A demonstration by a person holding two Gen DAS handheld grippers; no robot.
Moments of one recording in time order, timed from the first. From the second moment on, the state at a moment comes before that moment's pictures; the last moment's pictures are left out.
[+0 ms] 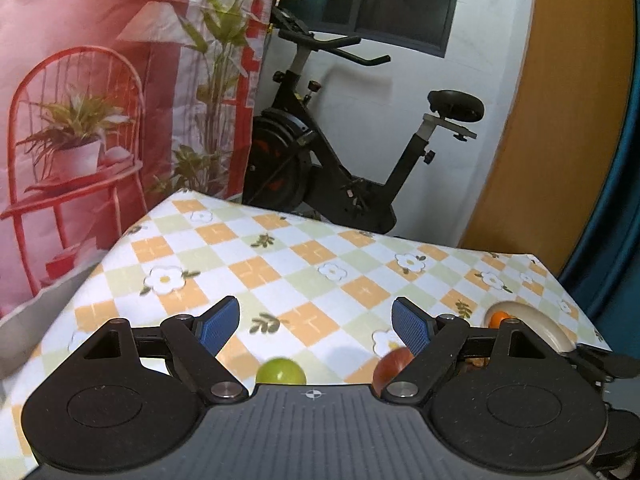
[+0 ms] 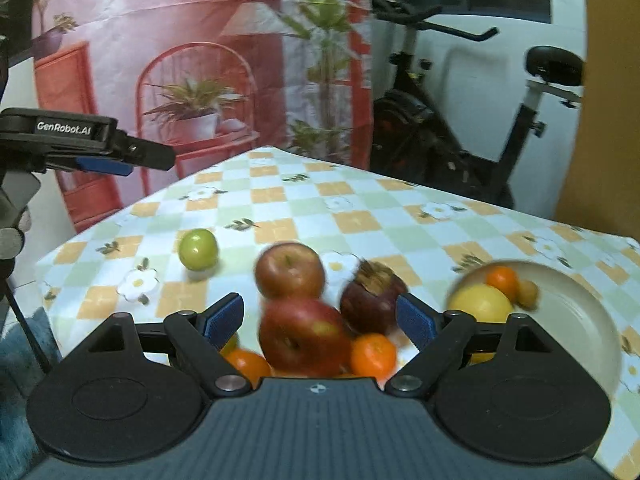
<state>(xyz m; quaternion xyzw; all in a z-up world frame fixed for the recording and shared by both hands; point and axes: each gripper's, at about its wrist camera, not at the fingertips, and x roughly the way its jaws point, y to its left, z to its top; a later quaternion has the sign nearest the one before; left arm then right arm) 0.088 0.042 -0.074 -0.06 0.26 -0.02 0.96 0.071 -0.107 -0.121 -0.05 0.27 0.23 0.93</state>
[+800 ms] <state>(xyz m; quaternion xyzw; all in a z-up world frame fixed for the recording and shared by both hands) 0.185 0.021 -0.117 -0.06 0.42 -0.19 0.88 0.147 -0.067 -0.134 -0.08 0.37 0.30 0.87</state>
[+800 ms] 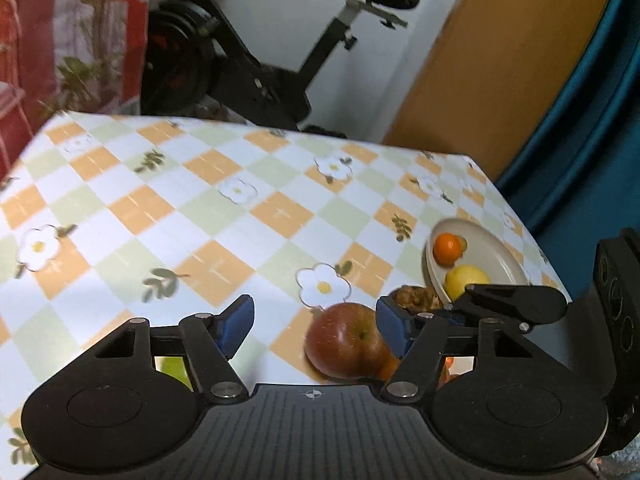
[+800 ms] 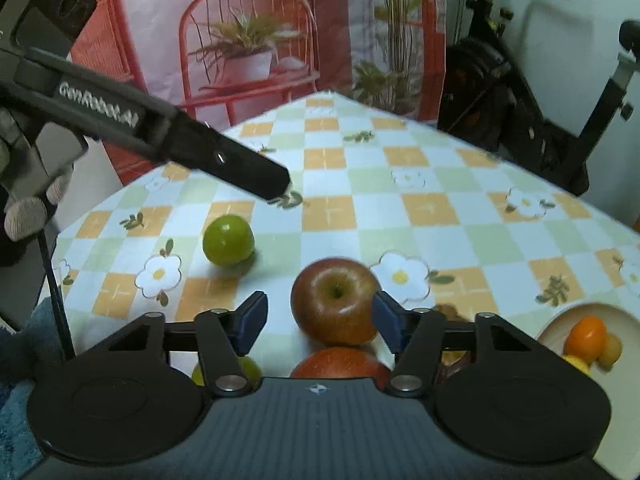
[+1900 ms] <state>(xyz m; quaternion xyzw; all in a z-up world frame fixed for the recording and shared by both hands) 0.219 0.032 -0.164 -0.15 0.48 -0.18 0.84 0.181 -0.052 -0.153 -0.12 0.40 0.31 0.85</state>
